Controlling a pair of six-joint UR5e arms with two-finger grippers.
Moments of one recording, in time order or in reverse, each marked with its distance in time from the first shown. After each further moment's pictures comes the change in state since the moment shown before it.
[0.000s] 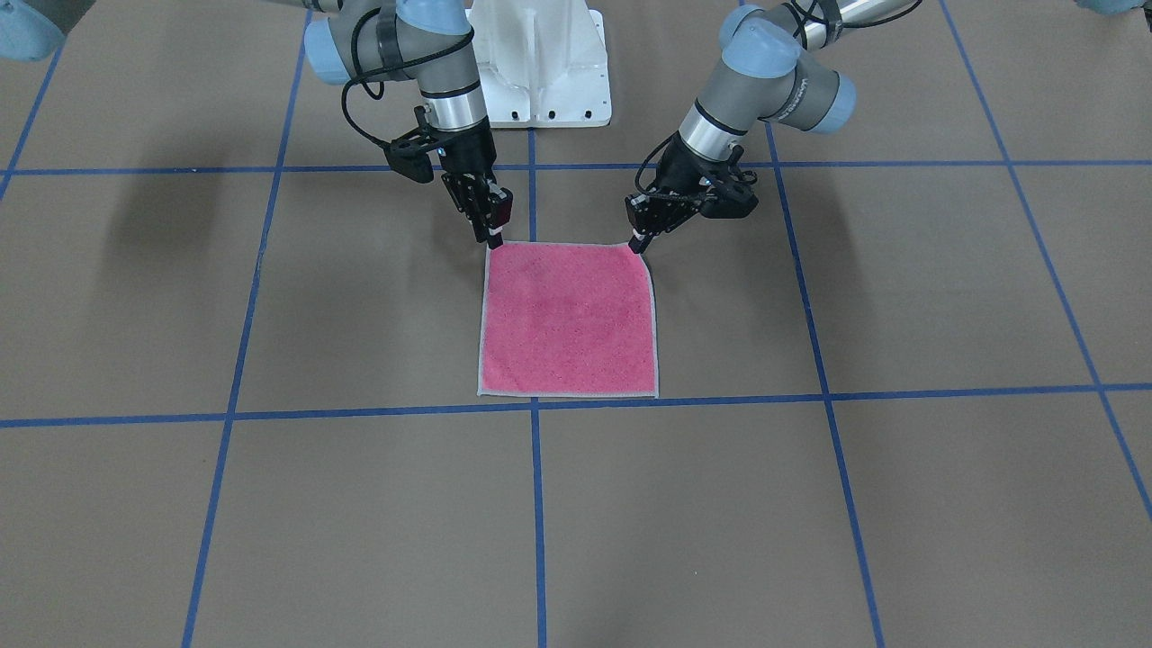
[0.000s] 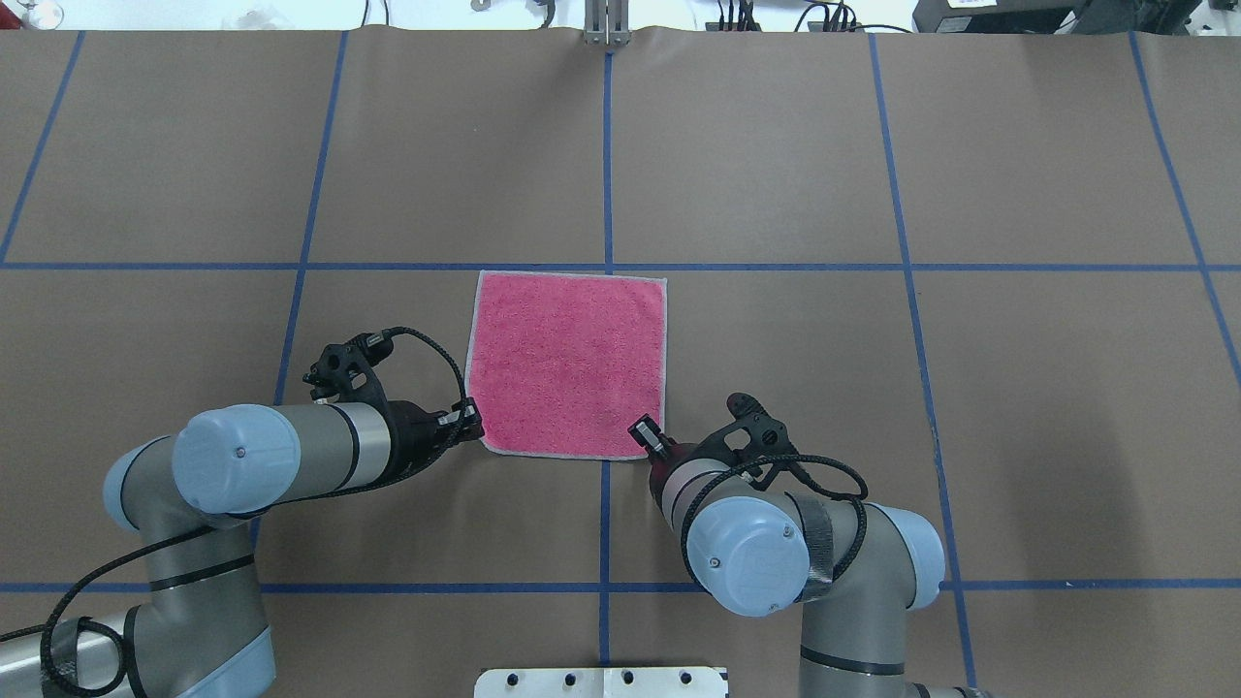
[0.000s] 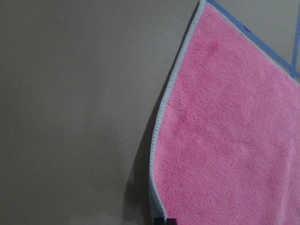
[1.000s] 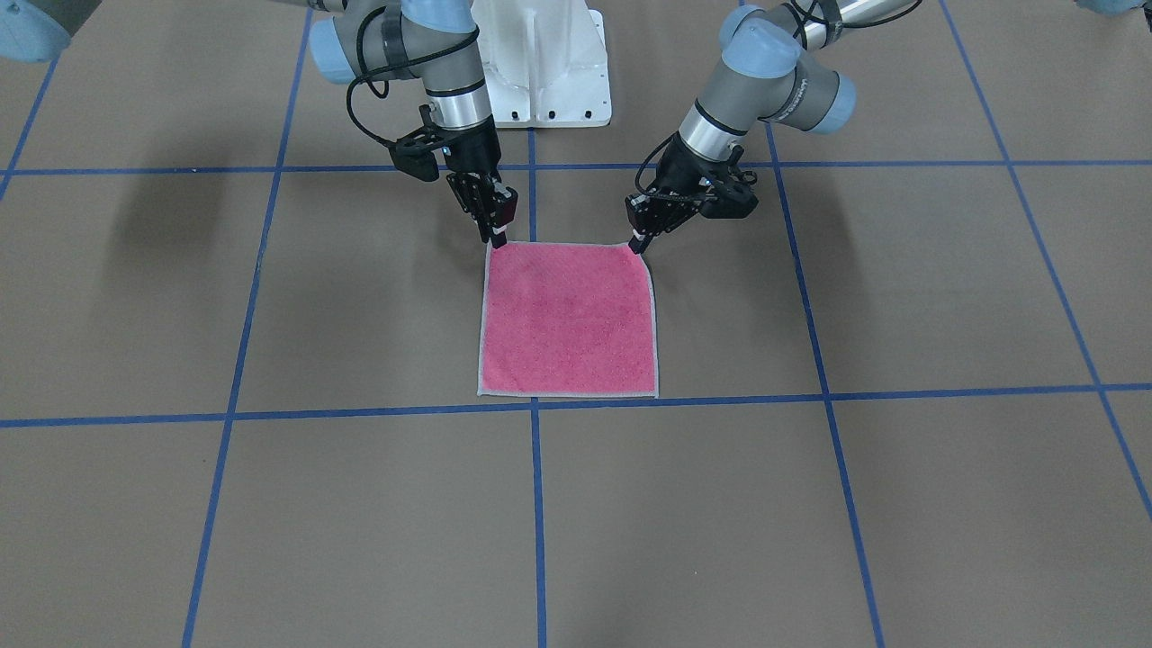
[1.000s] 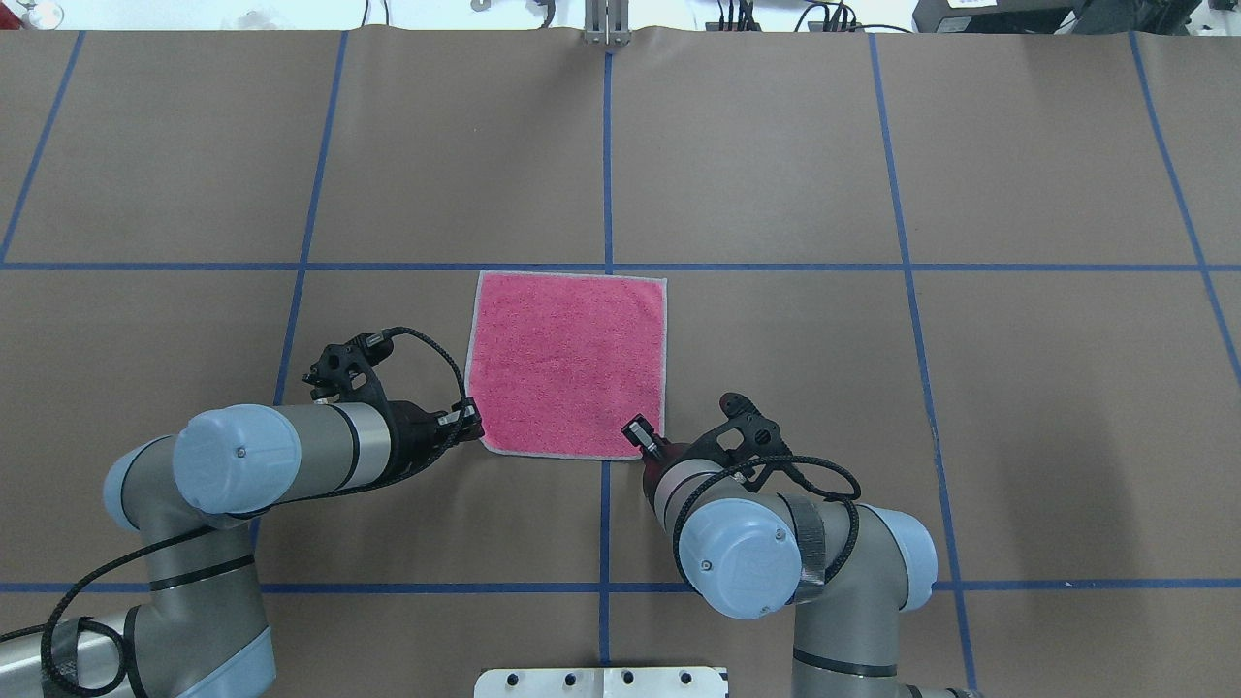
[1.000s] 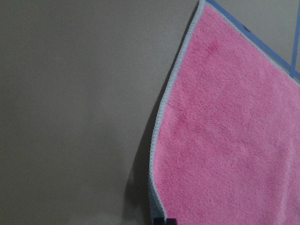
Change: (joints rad) left arm 0.000 0.000 0.001 0.000 0.000 0.000; right arm -0.003 0.013 -0.006 -0.002 -0.010 -0.006
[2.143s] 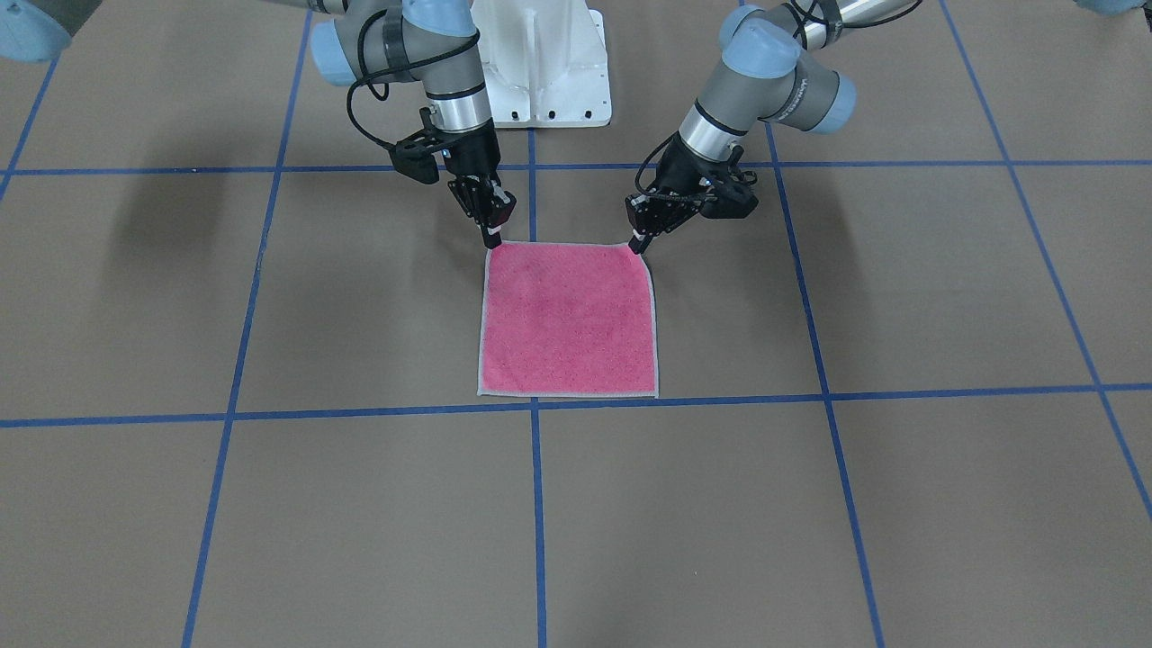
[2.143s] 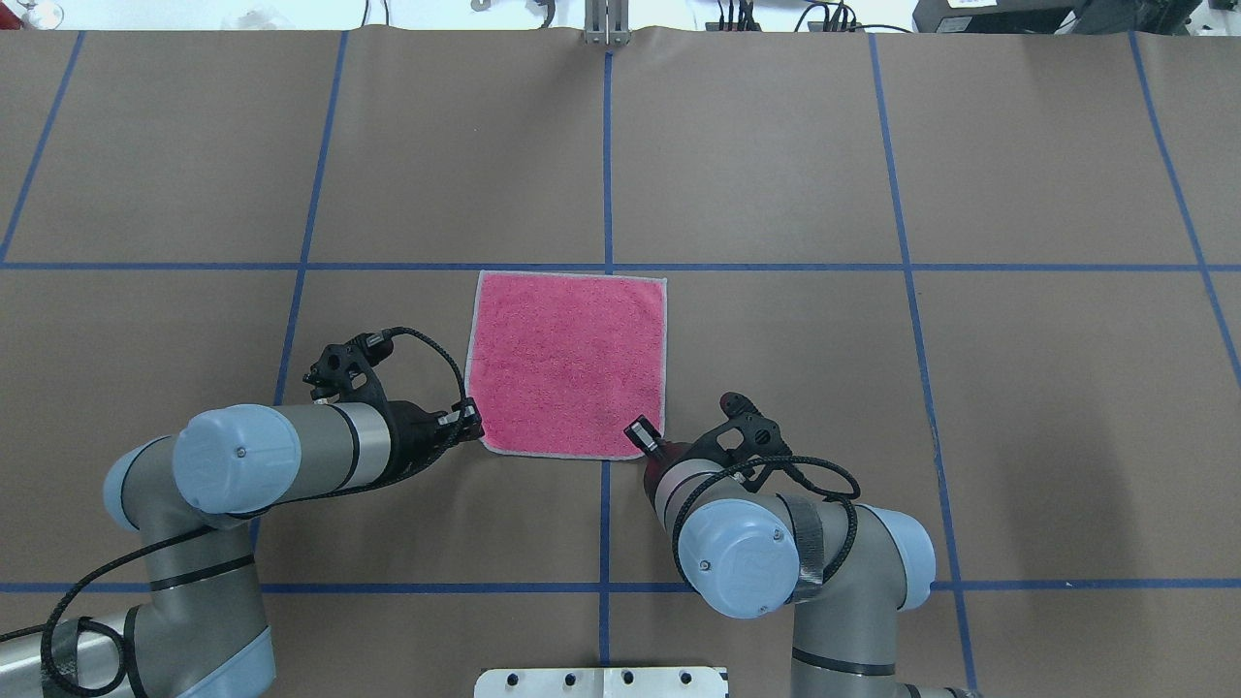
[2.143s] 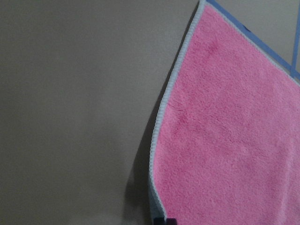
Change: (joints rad) left arm 0.000 0.000 0.000 0.000 0.000 0.000; right arm 0.000 0.001 -0.009 0.000 -0.009 -0.003
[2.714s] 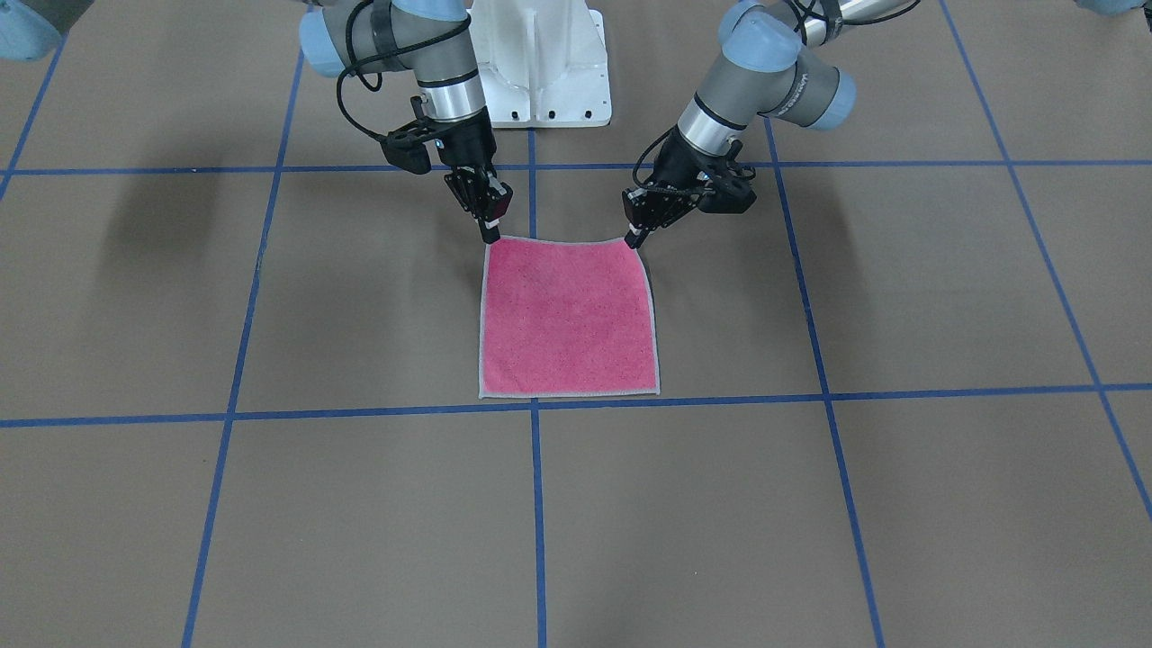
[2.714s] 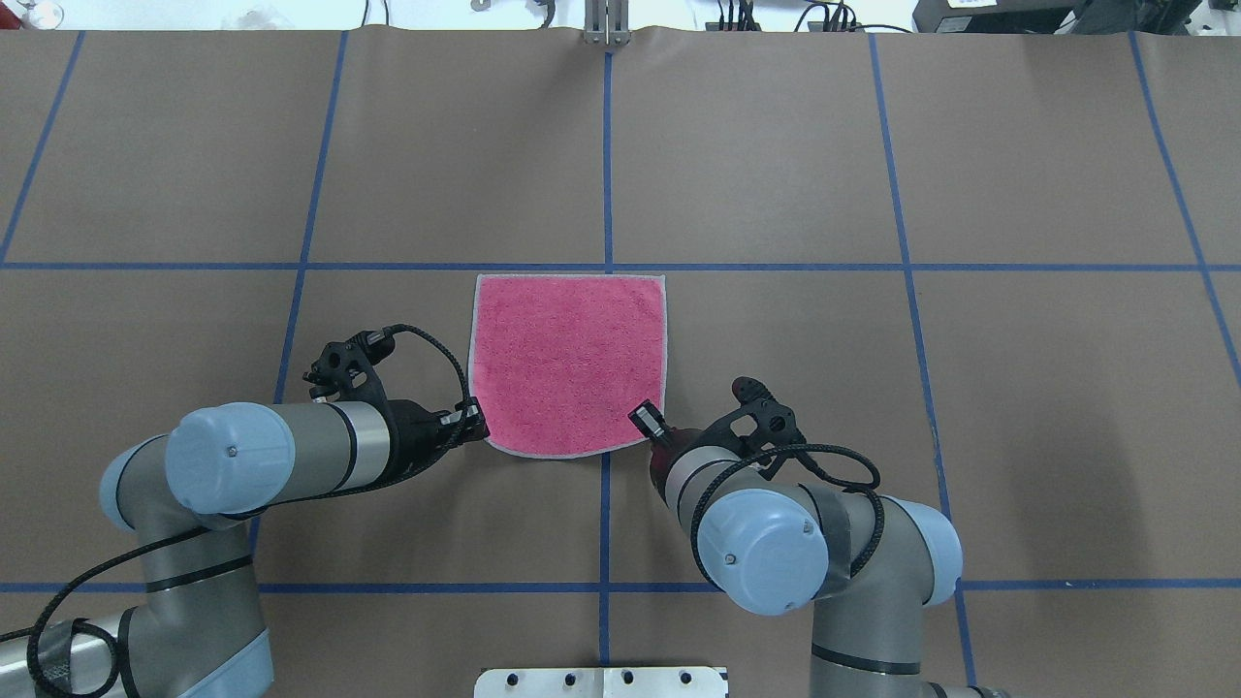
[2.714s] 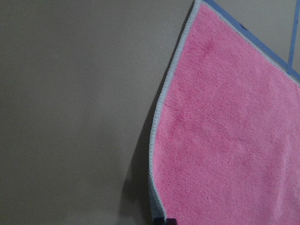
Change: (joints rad) left arm -0.001 0.003 -0.038 0.000 -0.011 0.001; right arm 0.016 -0.030 0.095 -0.007 -0.003 -0.004
